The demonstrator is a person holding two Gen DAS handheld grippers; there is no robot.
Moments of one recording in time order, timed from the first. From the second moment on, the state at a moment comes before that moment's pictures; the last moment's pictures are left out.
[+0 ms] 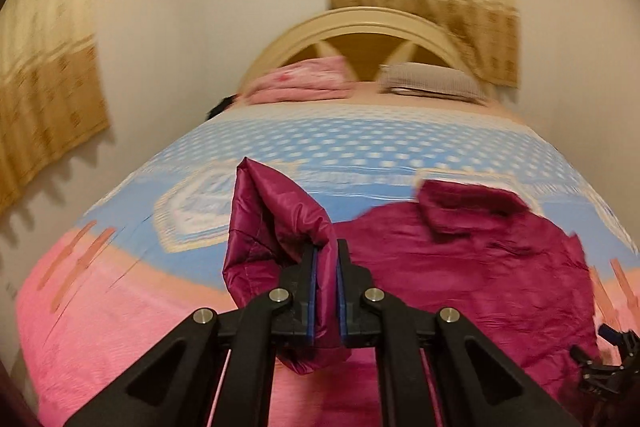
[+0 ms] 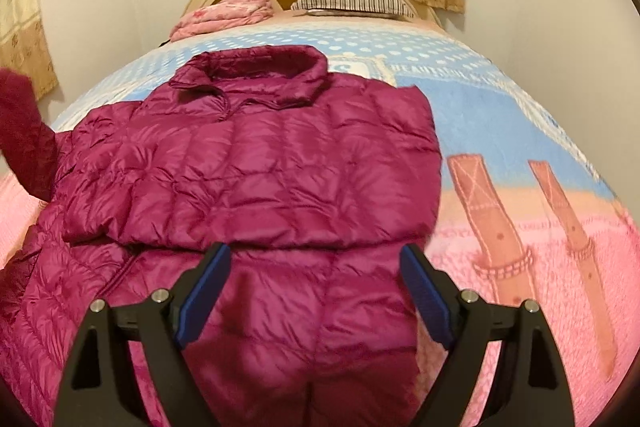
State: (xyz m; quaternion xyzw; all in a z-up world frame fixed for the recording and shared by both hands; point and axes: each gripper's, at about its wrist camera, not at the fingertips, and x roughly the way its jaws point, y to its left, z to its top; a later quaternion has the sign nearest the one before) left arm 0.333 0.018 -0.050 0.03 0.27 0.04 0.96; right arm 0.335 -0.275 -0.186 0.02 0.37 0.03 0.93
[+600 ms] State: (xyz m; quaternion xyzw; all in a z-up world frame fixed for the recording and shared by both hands) left arm 0.317 -0.122 -0.093 0.08 0.28 -0.09 0.95; right arm 0.338 -0.290 -0.210 0.05 0.41 0.03 0.91
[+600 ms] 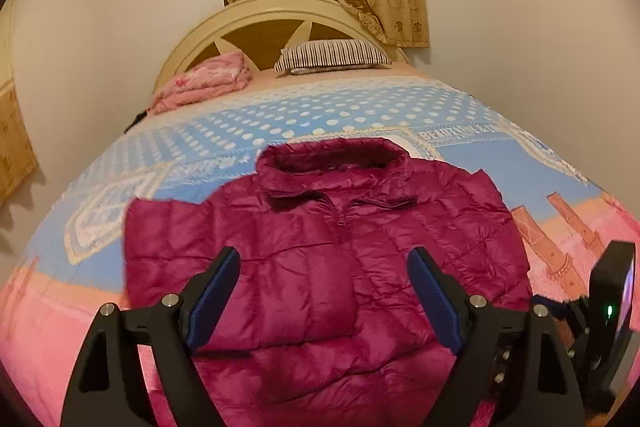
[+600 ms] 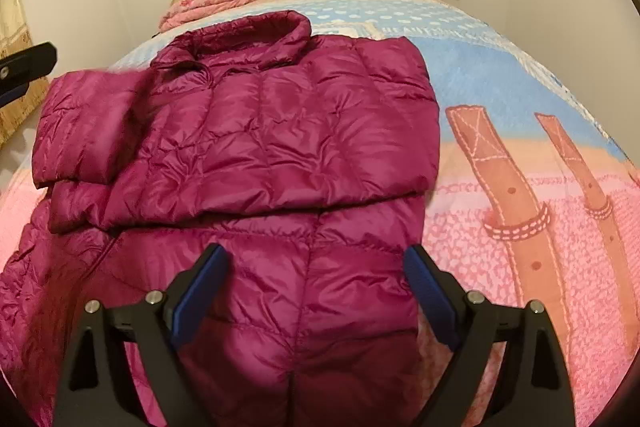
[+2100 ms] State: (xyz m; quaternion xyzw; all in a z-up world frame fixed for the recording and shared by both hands) left arm 0.354 0.064 -0.128 0.02 0.38 0.08 0.92; right arm 0.357 -0.211 -0.170 0.03 0.41 0.13 0.90
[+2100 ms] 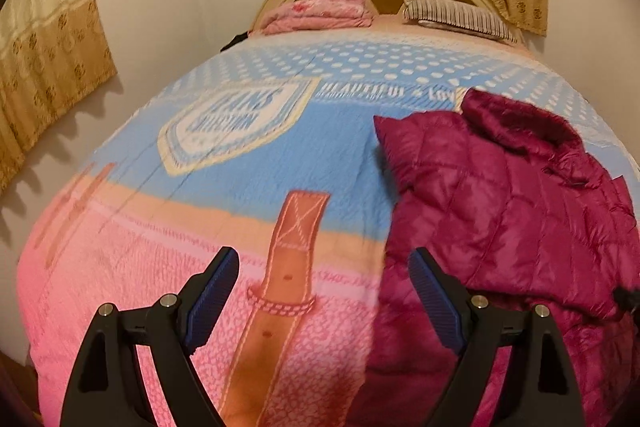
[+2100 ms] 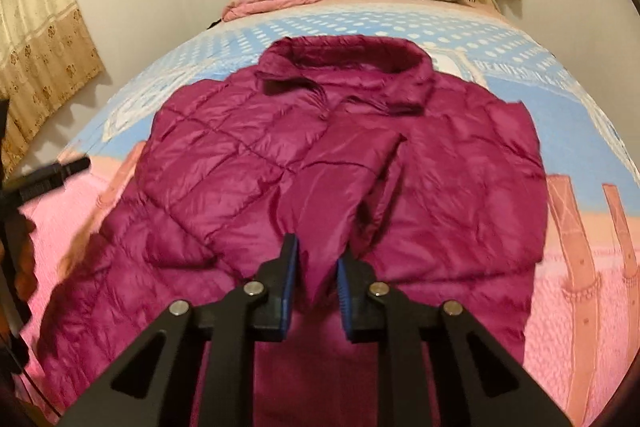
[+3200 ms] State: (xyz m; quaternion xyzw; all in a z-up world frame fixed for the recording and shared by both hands) left arm 0.449 -0.012 -0.205 -0.01 0.42 0.03 0.91; right arm 0.389 -0.196 -0.181 0.06 0.39 0.09 0.91
